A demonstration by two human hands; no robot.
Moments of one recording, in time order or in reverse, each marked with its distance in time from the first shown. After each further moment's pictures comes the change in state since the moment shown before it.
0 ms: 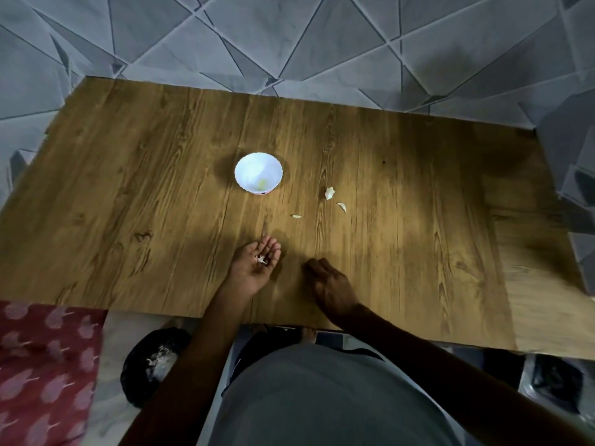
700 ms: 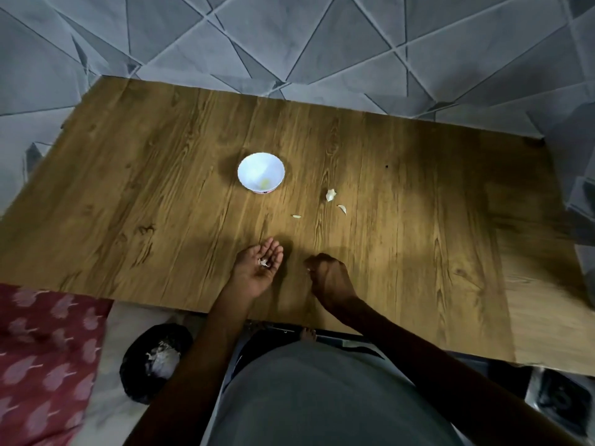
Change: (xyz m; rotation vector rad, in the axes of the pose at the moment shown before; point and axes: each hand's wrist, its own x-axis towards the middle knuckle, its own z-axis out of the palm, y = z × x) left_hand -0.006 -0.018 -0.002 -0.015 -0.016 0.028; right_hand 0.013 0.006 -0.006 0.209 -0.039 0.292
